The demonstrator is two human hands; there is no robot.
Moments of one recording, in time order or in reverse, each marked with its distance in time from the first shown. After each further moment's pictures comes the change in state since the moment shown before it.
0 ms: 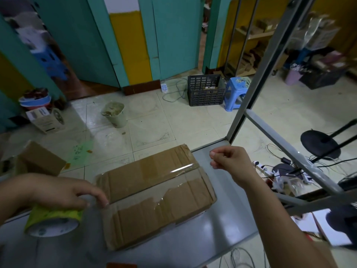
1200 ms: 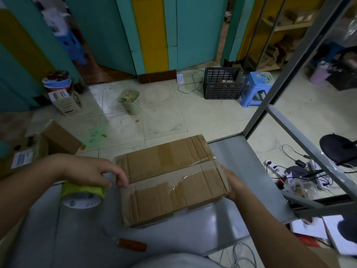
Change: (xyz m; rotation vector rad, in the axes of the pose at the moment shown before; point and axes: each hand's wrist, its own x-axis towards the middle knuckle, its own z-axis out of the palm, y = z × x) left_hand 0.001 0.018 0.011 -0.071 0.090 0.079; right_hand -0.013 0.078 0.048 0.364 -0.076 0.616
